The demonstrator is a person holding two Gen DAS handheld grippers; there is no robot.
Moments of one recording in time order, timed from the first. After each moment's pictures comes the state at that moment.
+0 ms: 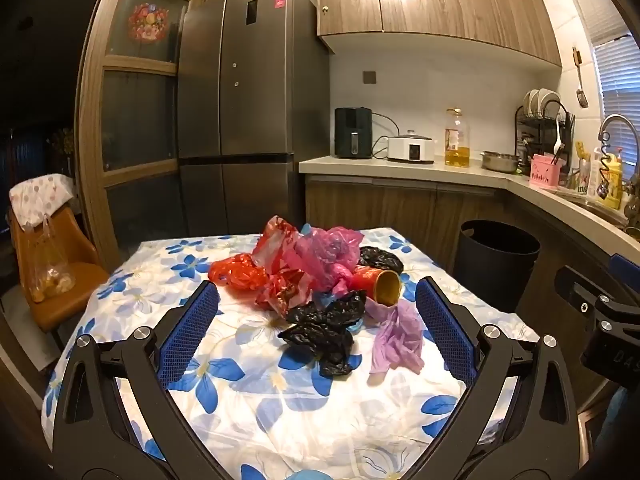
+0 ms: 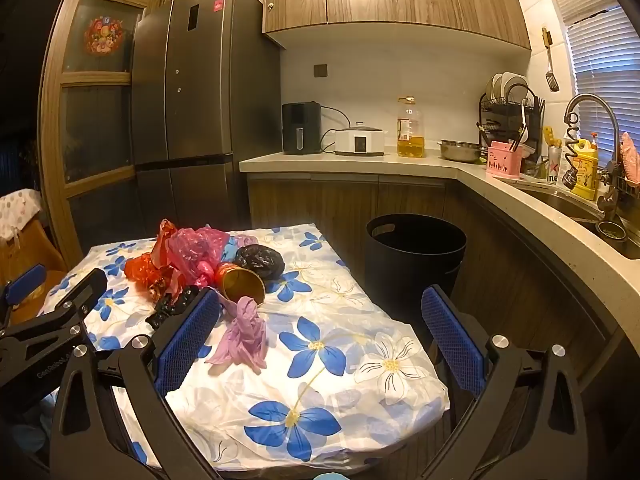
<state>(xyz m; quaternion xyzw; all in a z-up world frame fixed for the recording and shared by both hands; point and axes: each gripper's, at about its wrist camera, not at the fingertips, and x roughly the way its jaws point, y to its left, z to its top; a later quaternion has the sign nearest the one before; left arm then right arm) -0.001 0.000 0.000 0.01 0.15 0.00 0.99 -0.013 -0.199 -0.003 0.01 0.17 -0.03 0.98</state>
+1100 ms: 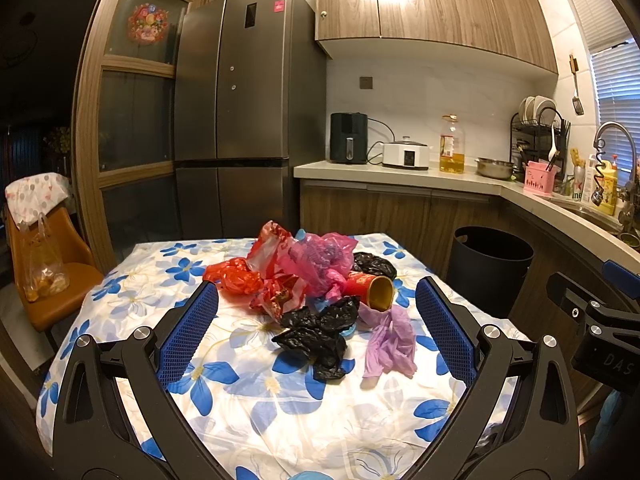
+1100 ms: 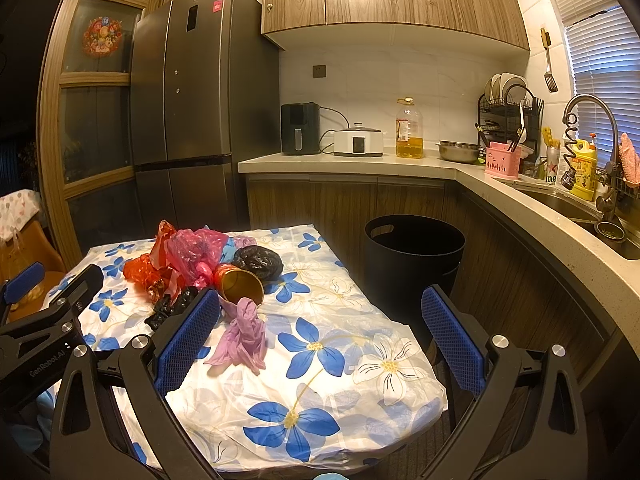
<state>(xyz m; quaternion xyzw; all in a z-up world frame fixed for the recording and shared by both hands) -0.004 -0.001 0.009 0.00 0.14 -0.01 0.99 -0.013 -0.200 -0.002 0.01 0.17 -0.04 0.98</state>
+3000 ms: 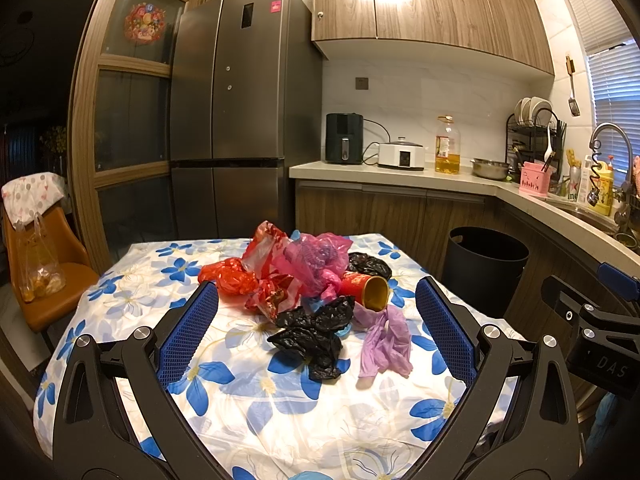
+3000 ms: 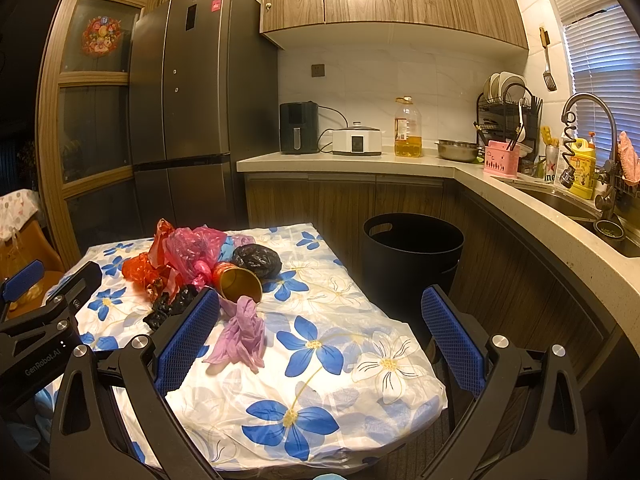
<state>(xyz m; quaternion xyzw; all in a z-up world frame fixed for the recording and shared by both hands) -0.003 -0.004 0.007 0.00 0.14 -0.01 0.99 -0.013 -0.199 -0.003 0.01 0.17 -0.04 0.98</state>
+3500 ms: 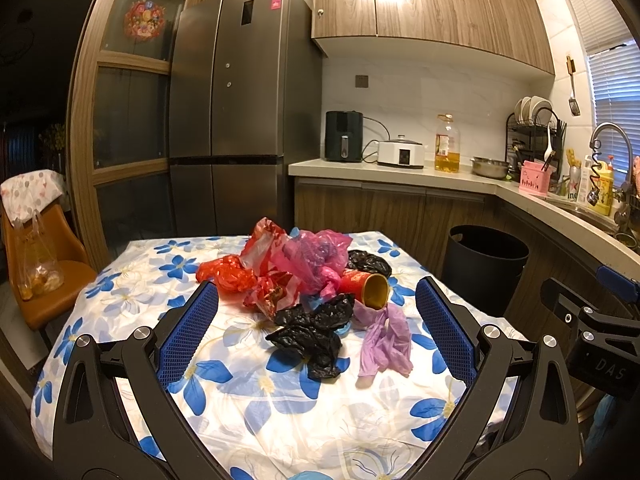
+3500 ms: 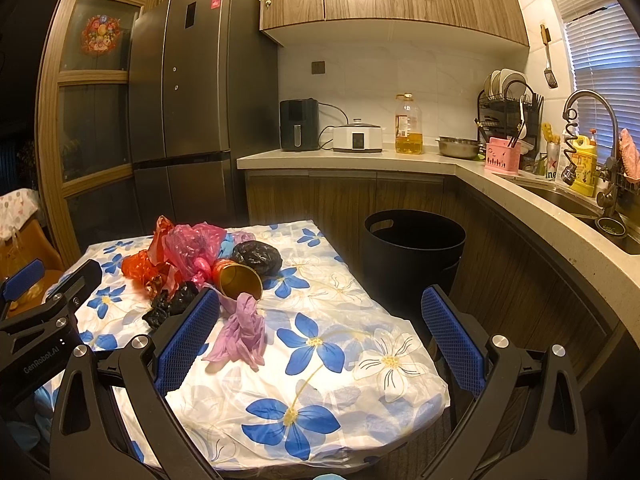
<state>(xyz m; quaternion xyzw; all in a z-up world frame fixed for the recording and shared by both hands) -0.004 -0.007 0.006 0.00 0.14 -0.01 0.99 -0.016 -0.205 0.001 0.02 0.17 -0.03 0.98</state>
